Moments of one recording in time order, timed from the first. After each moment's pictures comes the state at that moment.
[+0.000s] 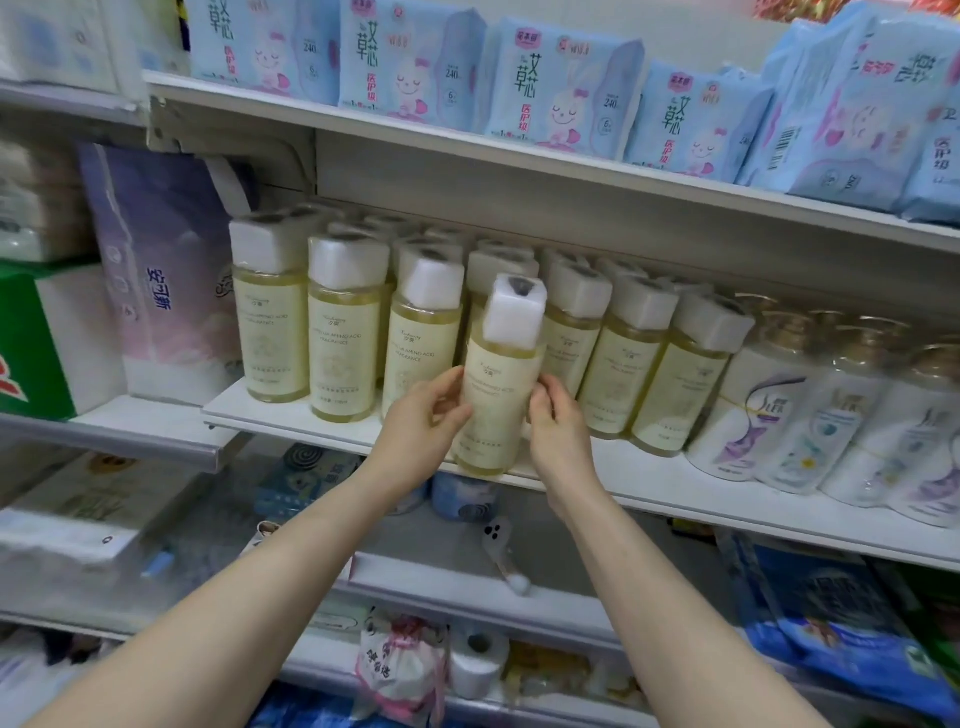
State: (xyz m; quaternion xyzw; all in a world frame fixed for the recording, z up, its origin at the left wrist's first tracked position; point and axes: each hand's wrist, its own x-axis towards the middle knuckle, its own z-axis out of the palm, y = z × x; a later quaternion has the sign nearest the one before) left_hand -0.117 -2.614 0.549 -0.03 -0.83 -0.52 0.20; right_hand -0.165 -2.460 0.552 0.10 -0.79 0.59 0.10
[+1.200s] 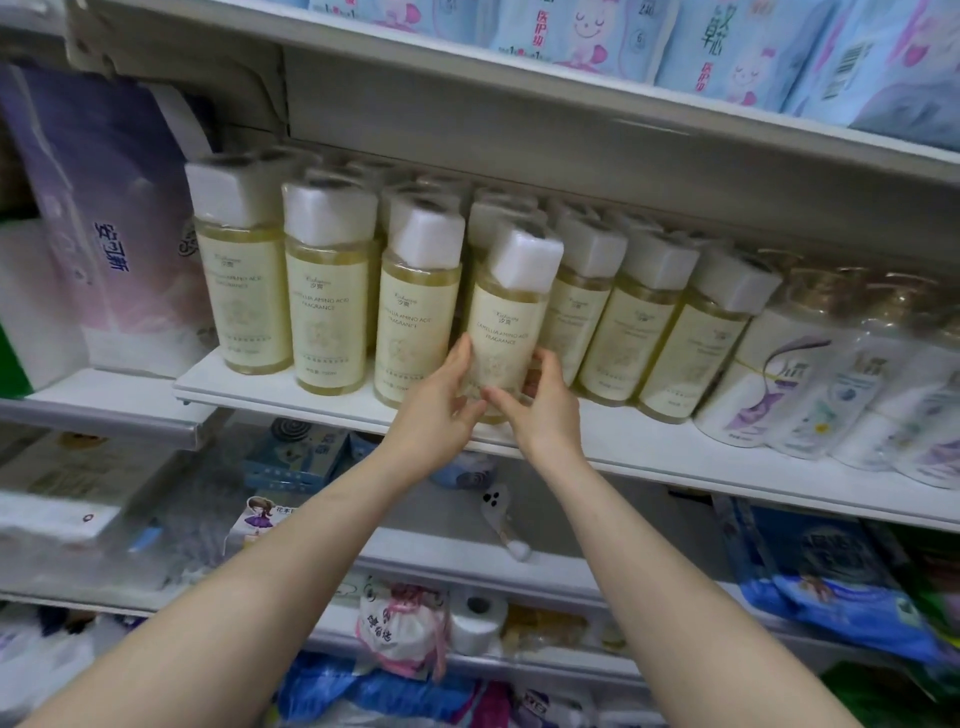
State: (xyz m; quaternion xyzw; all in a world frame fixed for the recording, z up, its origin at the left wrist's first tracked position) left_hand -0.139 -2.608 0.526 -0.08 -0.84 -0.51 0.16; right_hand -0.185 -2.472 0.527 0.10 -0.85 0.51 0.10
